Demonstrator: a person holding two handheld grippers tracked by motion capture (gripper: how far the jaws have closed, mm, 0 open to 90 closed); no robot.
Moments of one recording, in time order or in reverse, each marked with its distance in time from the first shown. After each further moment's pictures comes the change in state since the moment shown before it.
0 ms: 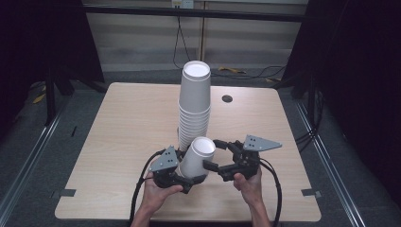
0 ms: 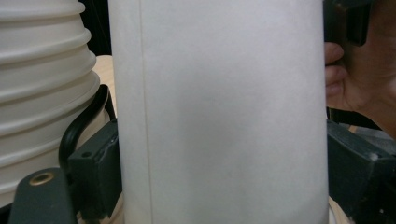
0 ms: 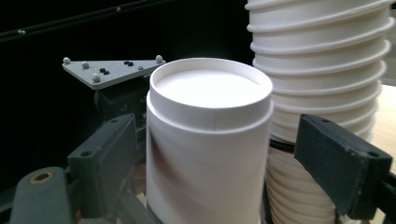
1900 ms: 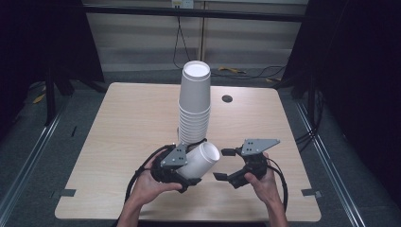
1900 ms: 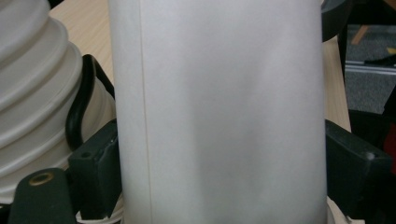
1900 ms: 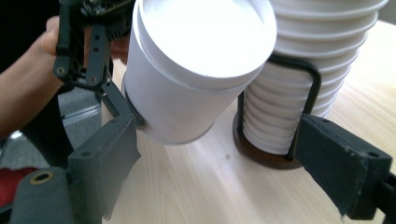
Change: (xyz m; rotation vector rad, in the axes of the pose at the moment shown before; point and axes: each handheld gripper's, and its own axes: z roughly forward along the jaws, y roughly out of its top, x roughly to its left) left arm 0.002 0.031 0.001 0.358 -0.033 0.162; right arm -0.012 -0.002 -0.017 0.359 -0.006 -0.134
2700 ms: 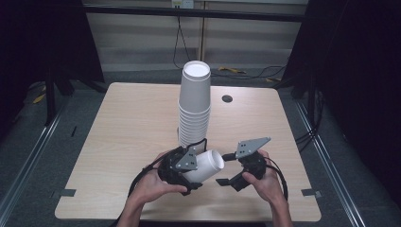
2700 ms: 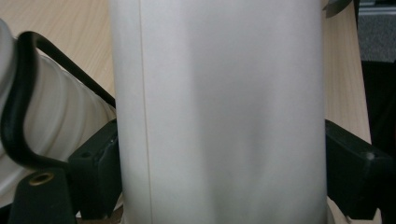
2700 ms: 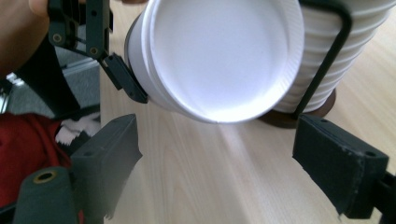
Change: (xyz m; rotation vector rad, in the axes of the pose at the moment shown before) left arm -0.004 0.008 0.019 0.204 -0.025 0.103; right arm -0.004 -0.001 0.006 0.218 0.030 -0.043
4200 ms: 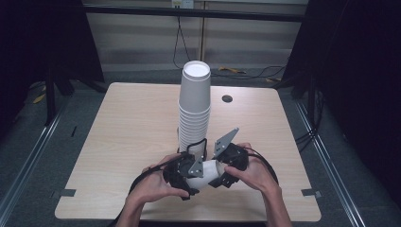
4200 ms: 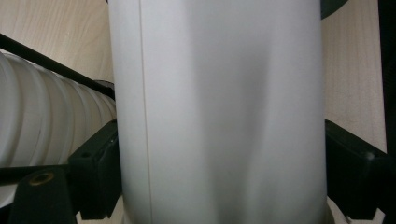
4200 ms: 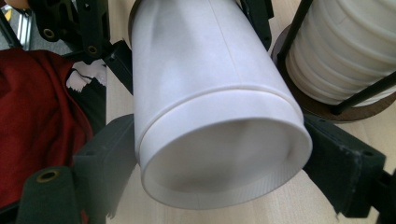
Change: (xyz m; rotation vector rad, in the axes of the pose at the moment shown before) left arm -0.005 0.006 0.017 0.216 -0.040 0.103; right arm -0.011 0.034 0.038 0.300 0.137 -0.095
